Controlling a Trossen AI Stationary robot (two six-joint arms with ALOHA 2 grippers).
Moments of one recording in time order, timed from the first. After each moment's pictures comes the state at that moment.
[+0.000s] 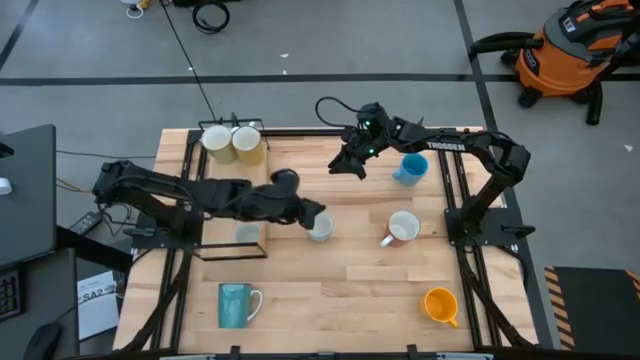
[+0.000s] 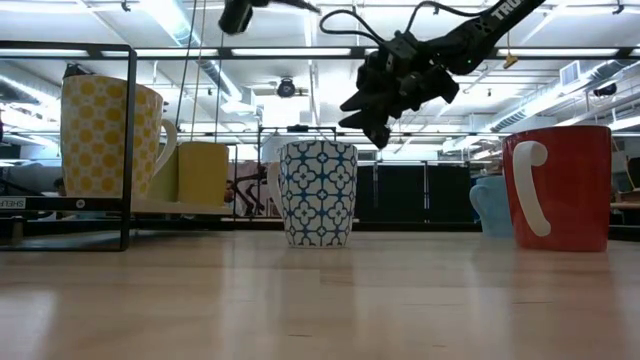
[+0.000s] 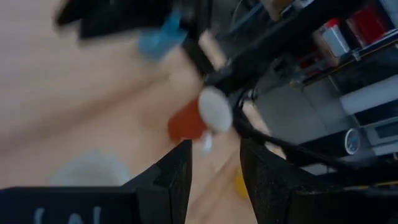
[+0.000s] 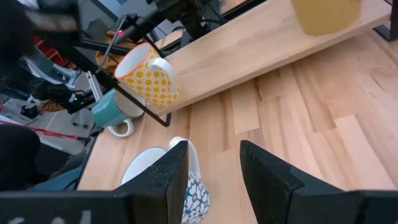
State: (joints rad) left arm -0.17 1.44 1.26 -0.31 -0.39 -1.09; right arm -0.56 1.63 1.10 -0.06 -0.81 0.13
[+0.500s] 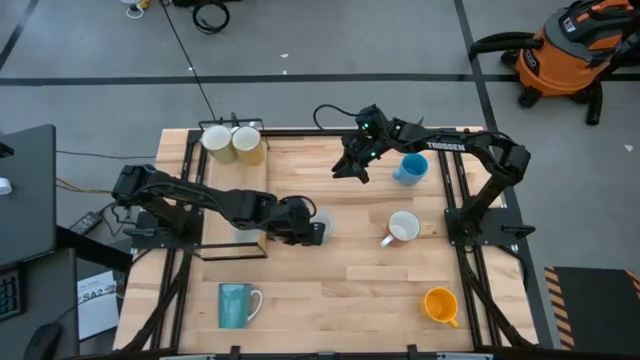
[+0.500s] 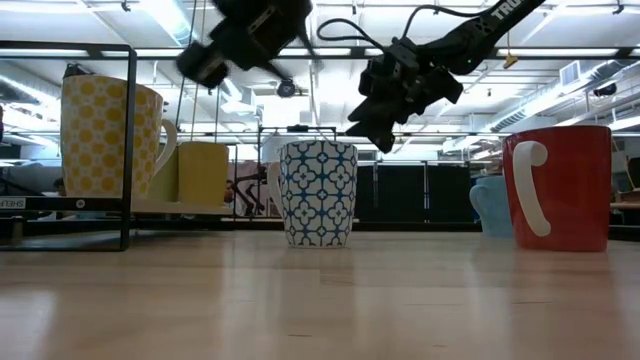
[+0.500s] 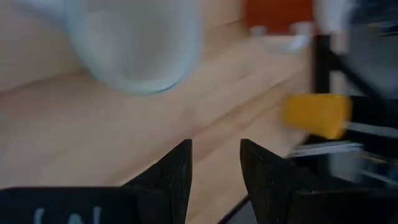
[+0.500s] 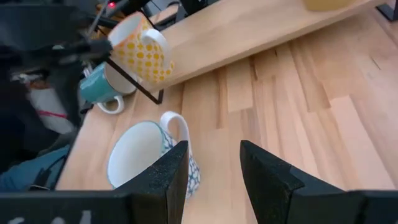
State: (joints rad) left arm -0.17 1.61 1.26 -0.51 -0.04 -1.48; right arm -0.56 1.63 1.10 -0.16 -0.80 0.01
